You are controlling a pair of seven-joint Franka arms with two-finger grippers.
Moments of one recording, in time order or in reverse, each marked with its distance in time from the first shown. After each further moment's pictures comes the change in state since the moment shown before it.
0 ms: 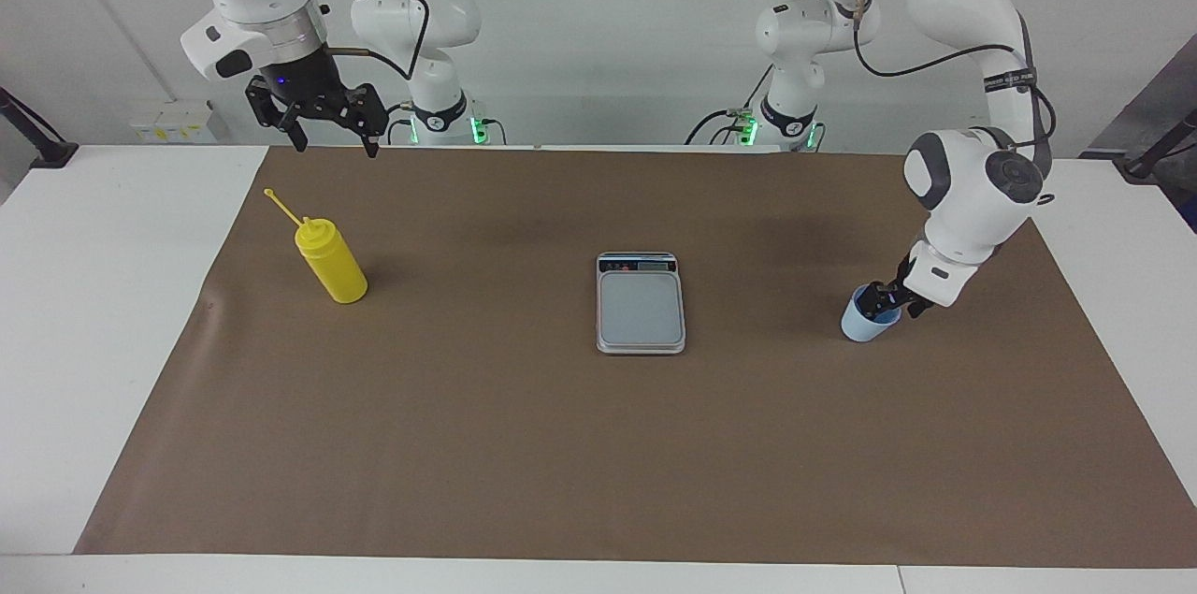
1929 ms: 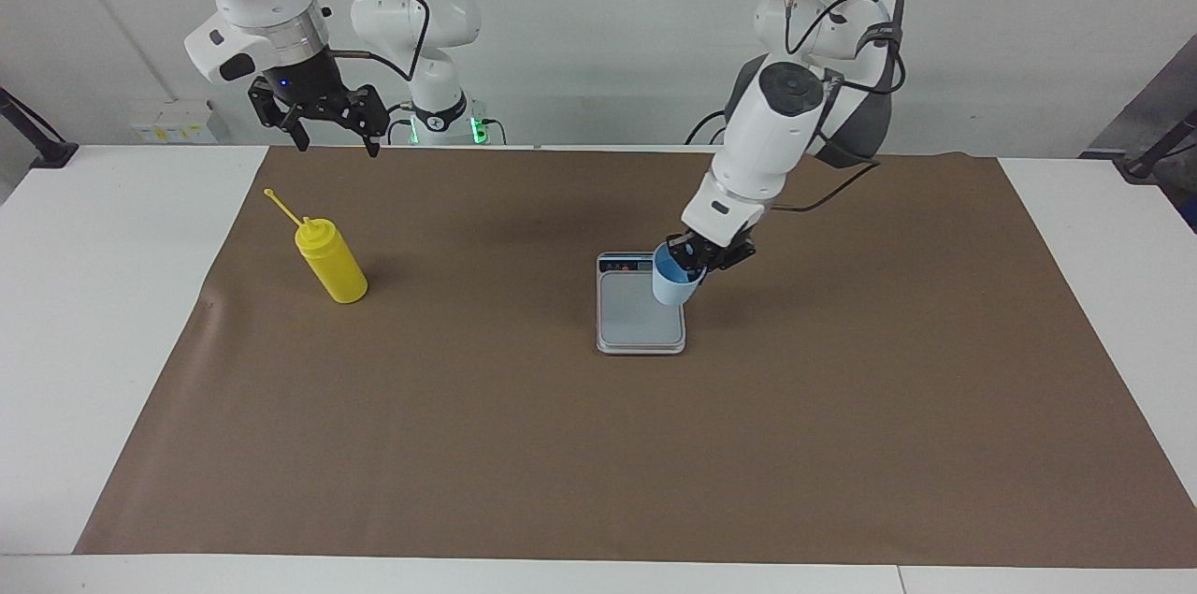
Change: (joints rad) left arm -0.543 0.064 -0.024 0.352 -0.089 -0.199 -0.474; right arm -0.001 -0.012 -0.002 -0.023 0.000 -0.001 0.000
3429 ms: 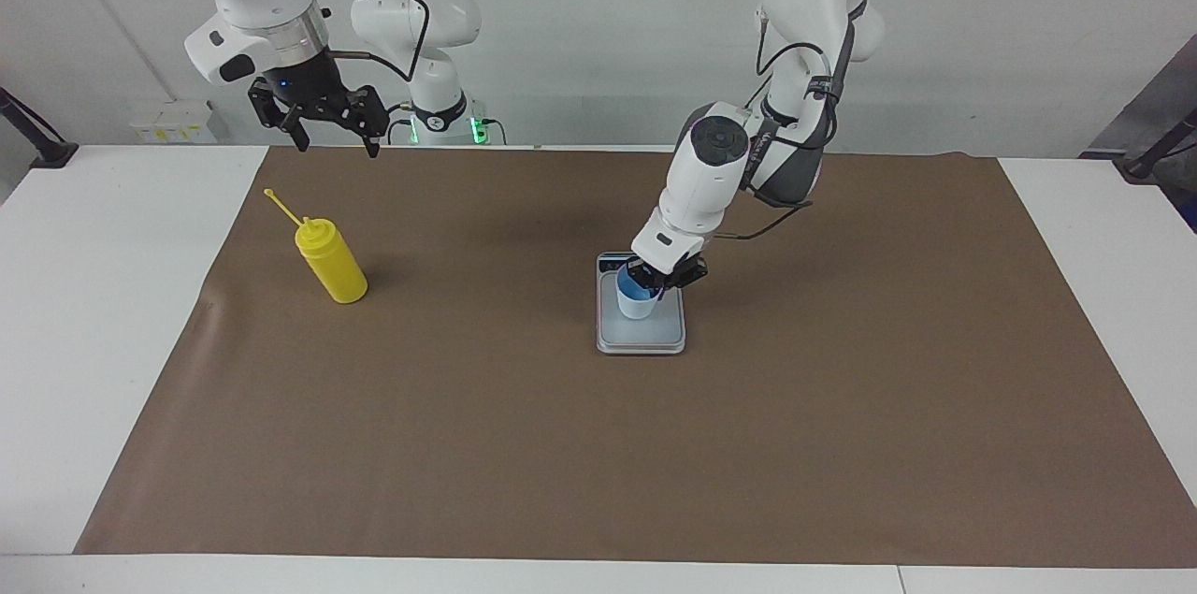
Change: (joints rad) left arm -0.053 0.057 0.005 -0.102 0.019 0.140 -0.025; right arm 0.000 0.000 -0.001 -0.002 0.000 0.000 0.000
